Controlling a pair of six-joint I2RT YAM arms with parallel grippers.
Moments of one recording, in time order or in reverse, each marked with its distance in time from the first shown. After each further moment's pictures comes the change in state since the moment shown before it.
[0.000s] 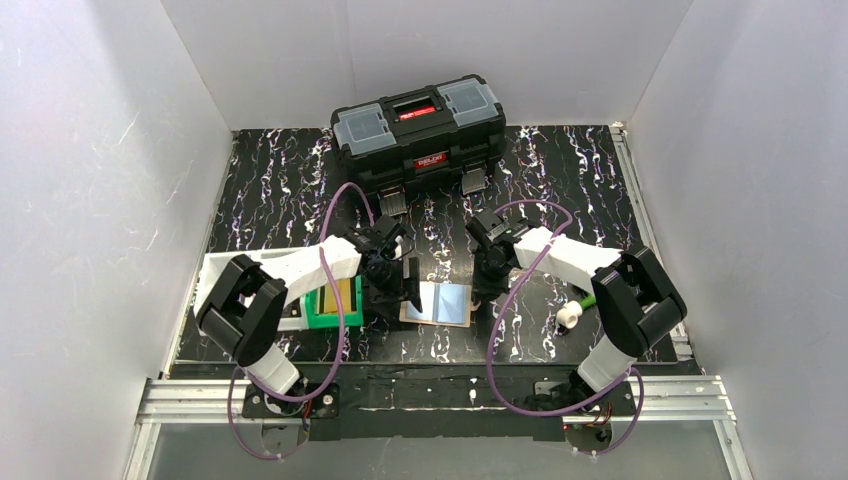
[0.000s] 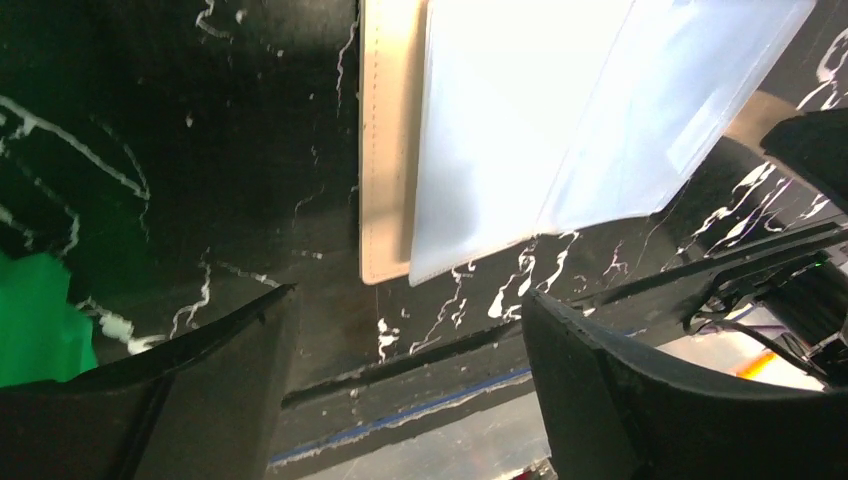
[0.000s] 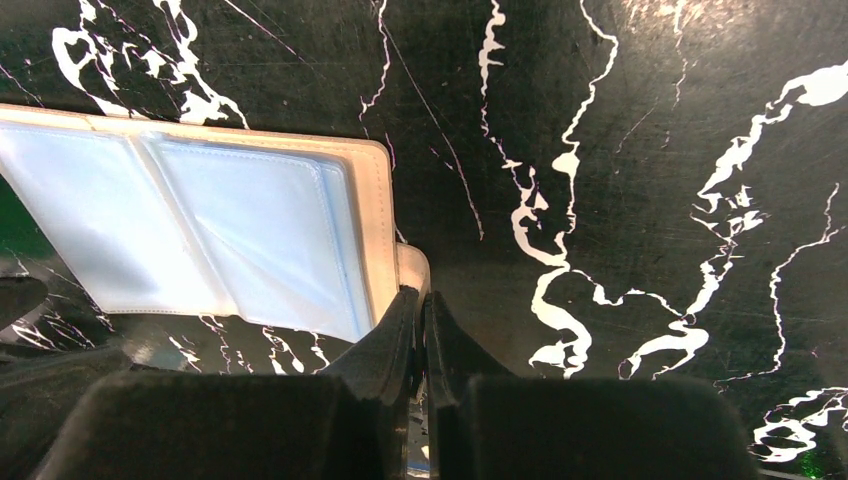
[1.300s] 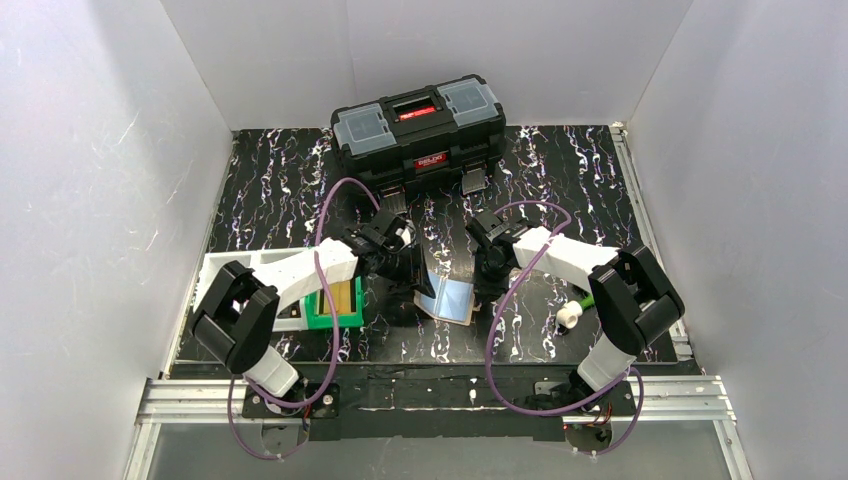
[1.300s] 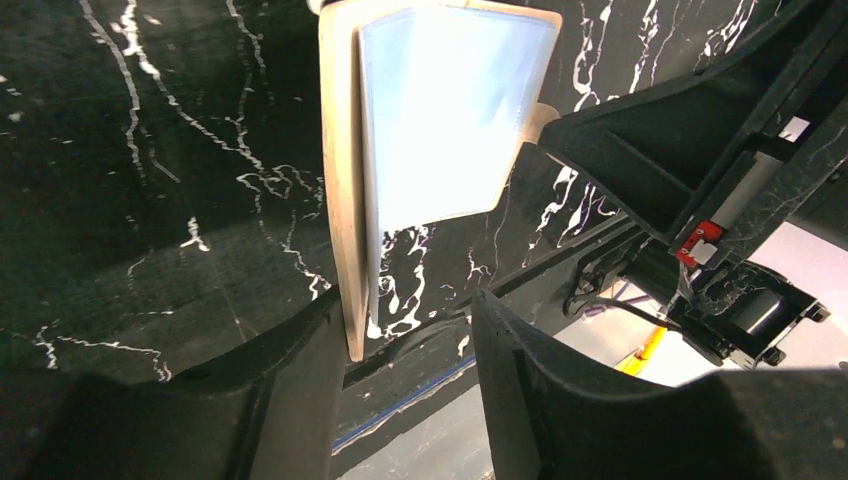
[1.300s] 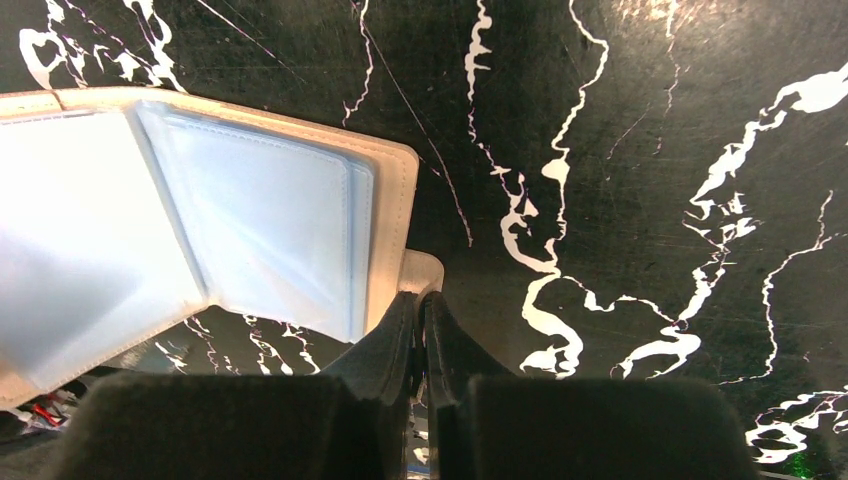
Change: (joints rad) left arm -0.007 -0.058 -0.032 0.248 0.138 -0.086; right arm -0.001 0.015 -0.003 0.000 -0.001 -0.011
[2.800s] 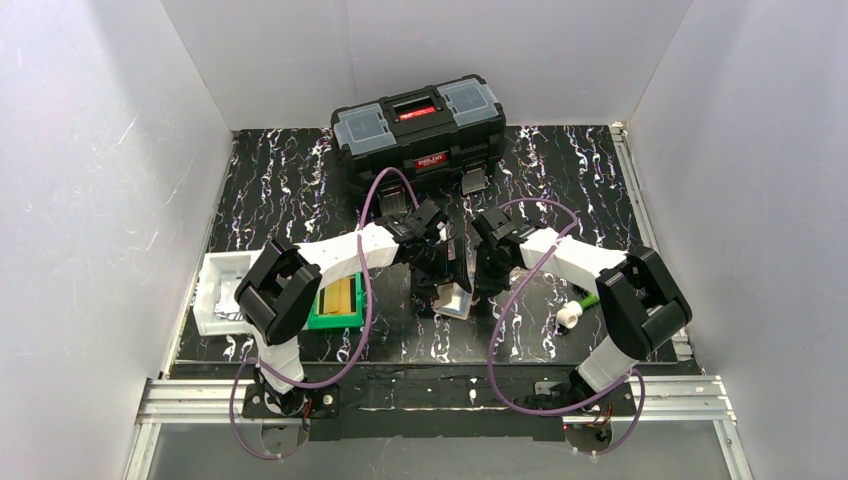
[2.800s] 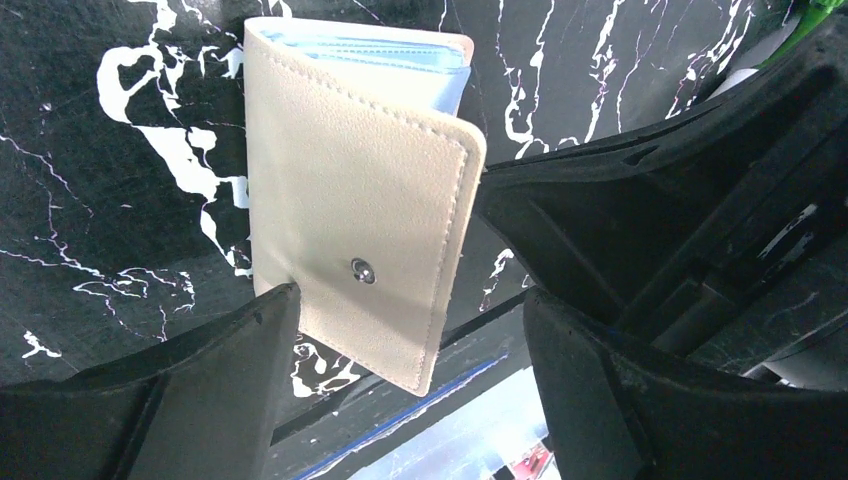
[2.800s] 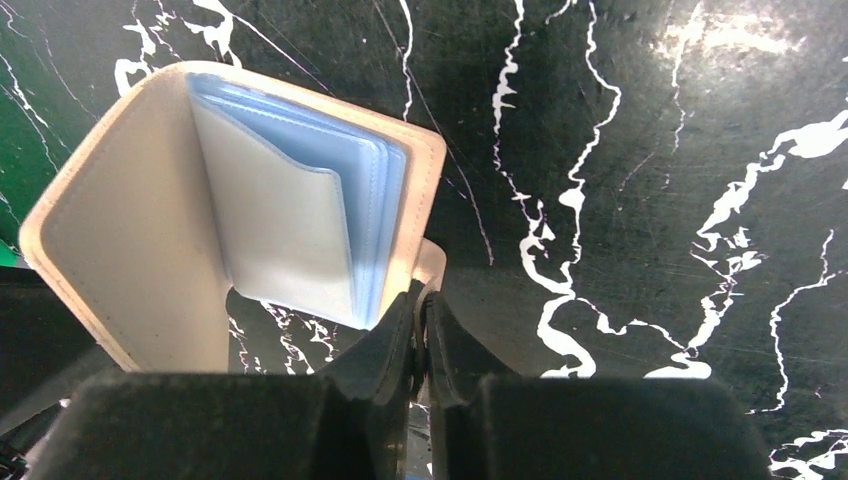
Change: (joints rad) left arm -0.131 0.256 0.286 -0.068 -0.053 -0.043; right arm -0.034 -0.033 -0.022 0.076 -0.034 -0.011
